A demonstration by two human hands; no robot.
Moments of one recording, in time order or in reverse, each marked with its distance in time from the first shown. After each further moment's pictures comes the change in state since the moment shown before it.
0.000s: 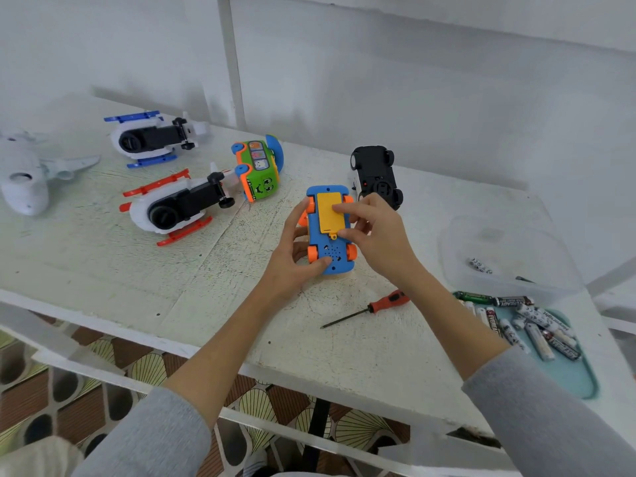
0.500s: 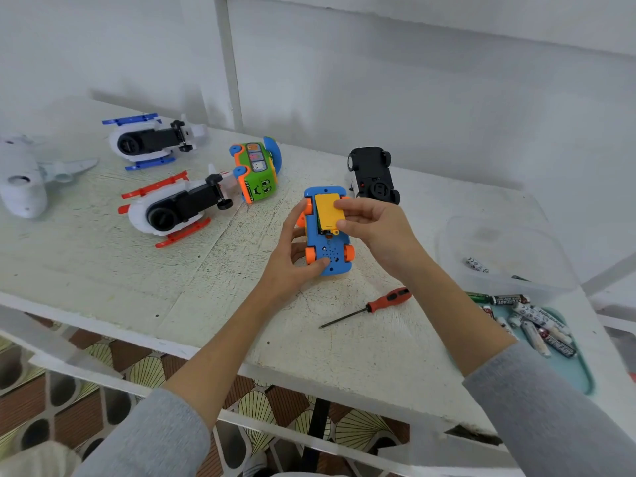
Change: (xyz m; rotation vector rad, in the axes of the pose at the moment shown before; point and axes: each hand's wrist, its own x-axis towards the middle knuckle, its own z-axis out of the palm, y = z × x) left_hand -0.002 0.001 0.000 0.020 0.009 0.000; right_hand 0.001 -0.014 -0.011 0.639 -0.080 0.379
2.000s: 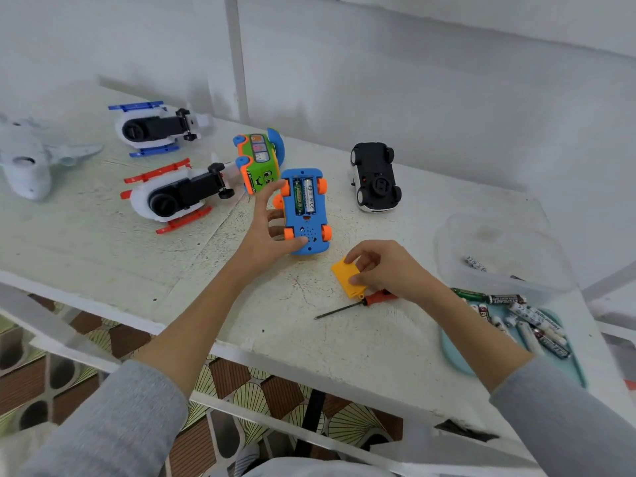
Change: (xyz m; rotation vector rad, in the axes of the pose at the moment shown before) left_hand 0.012 0.018 -0.030 0.135 0.045 -0.039; right_hand -0.024 0.035 -0.029 -0.512 -0.219 0.225
